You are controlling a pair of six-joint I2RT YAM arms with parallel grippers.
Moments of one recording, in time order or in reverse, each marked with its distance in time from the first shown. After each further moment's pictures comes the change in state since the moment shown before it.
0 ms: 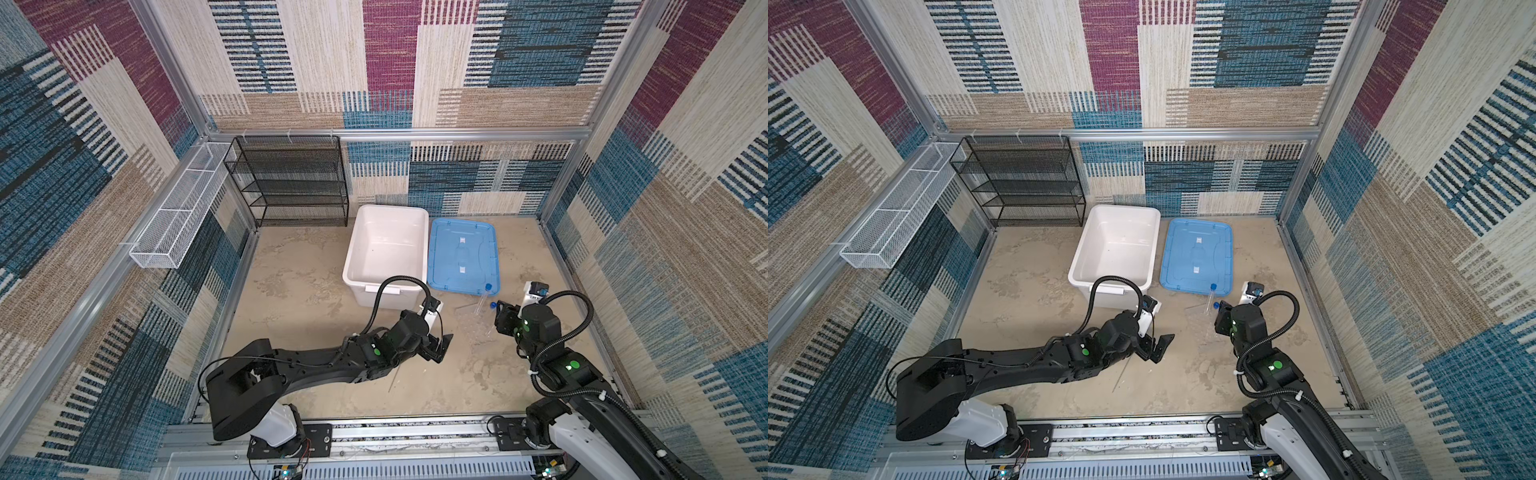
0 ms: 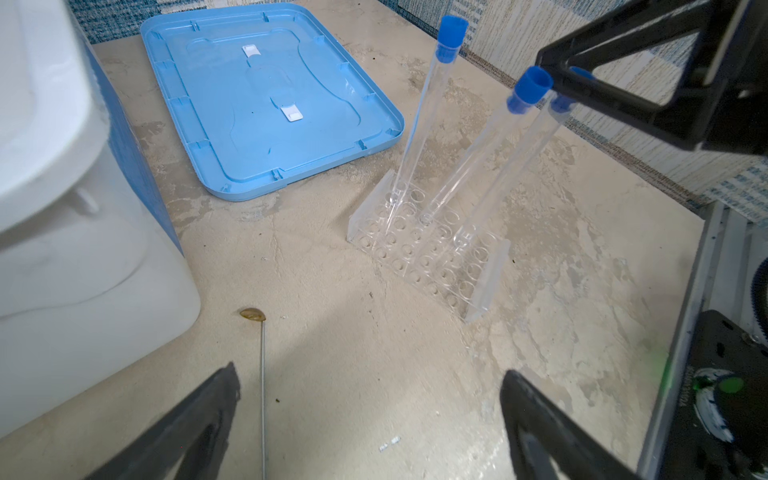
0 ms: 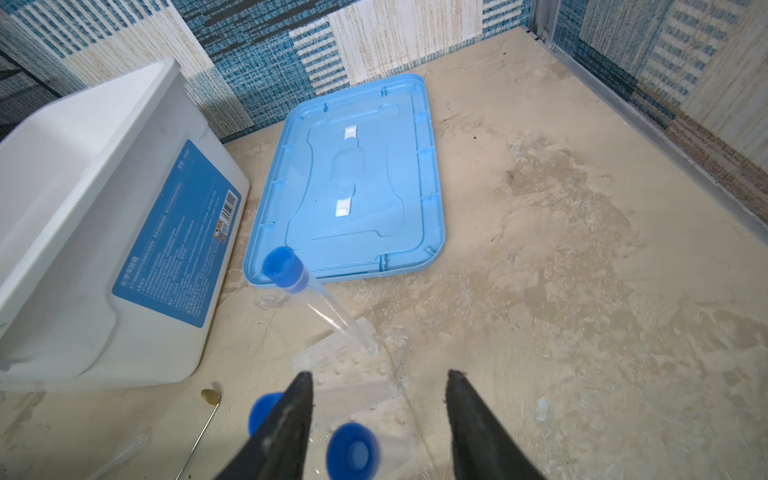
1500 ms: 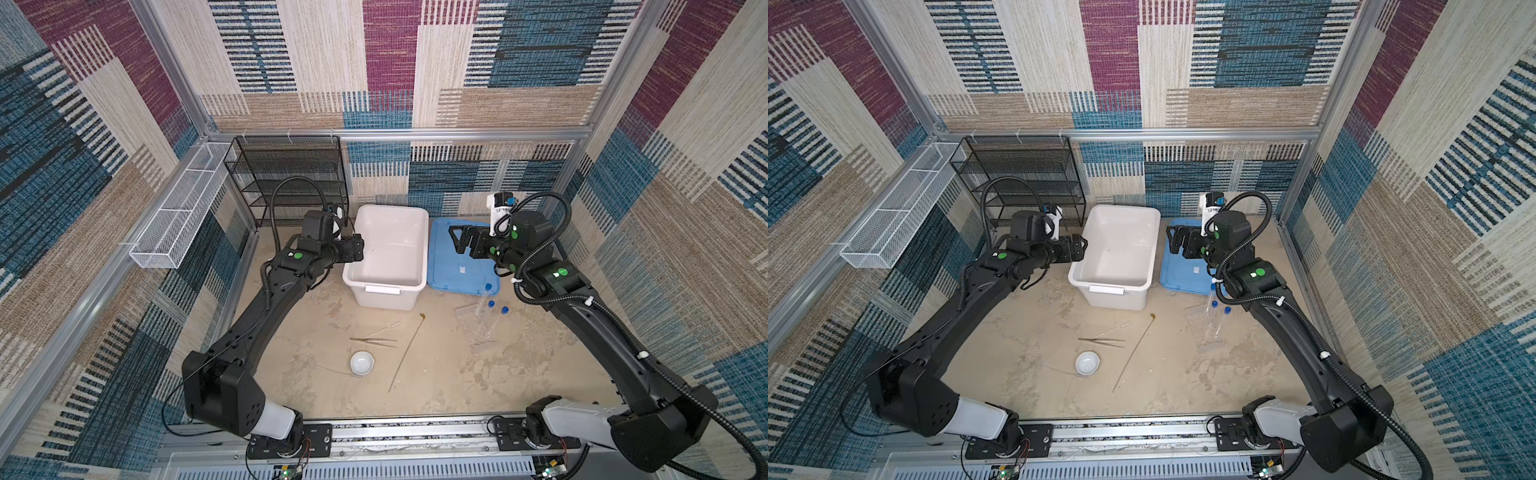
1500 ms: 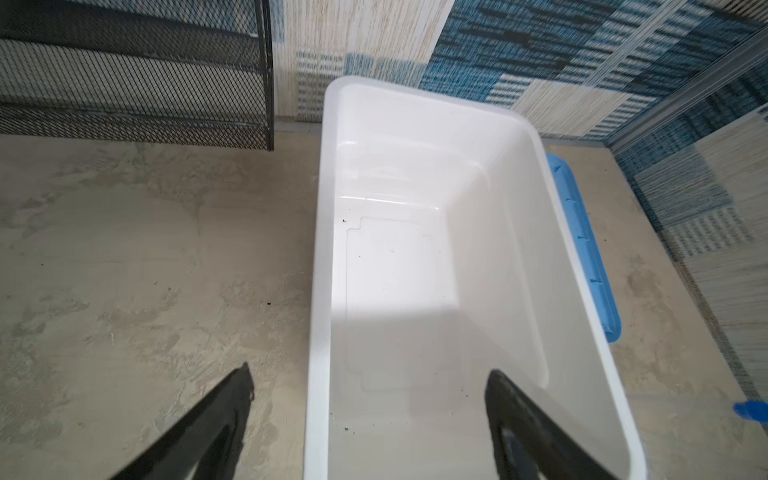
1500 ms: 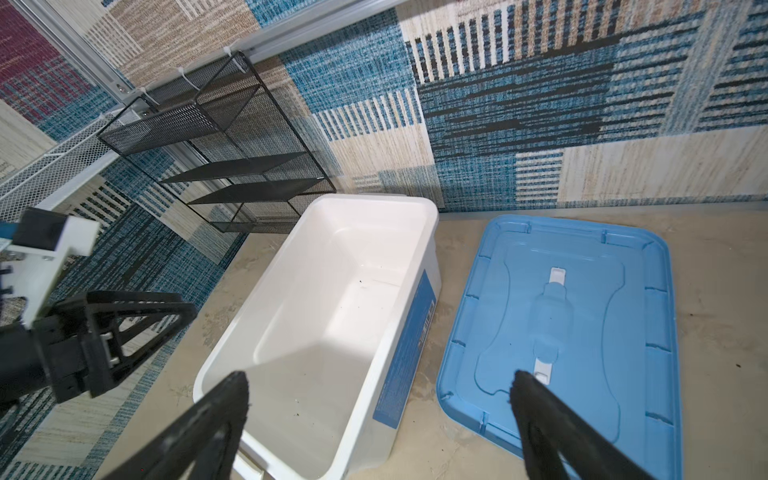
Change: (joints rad) left arm 0.792 0.027 0.609 -0.712 0.267 0.006; right arm -0.001 0.651 0.842 -0.050 -0.411 -0.138
